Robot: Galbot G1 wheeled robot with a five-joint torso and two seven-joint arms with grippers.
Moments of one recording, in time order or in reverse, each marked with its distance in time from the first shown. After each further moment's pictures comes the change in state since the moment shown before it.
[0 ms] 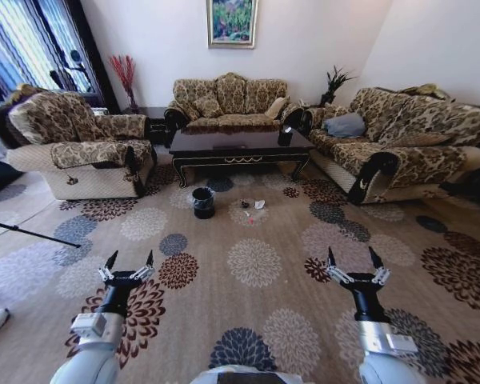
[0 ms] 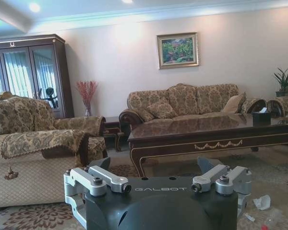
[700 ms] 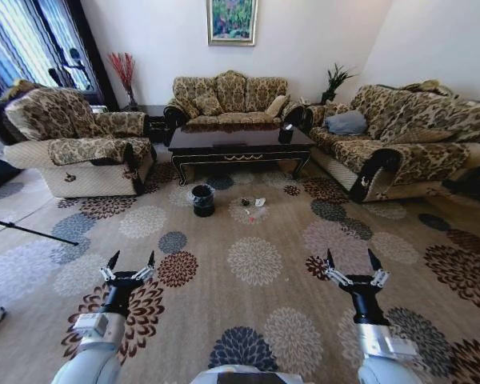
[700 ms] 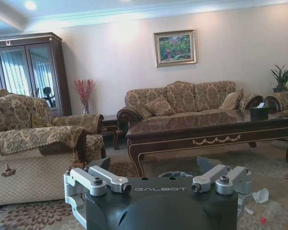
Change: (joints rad) left arm 0.007 0.012 0.000 0.003 0.002 -0.007 0.002; right arm -0.006 0.007 -0.016 -0.002 -0.006 0.018 -0.013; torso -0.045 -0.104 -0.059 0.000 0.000
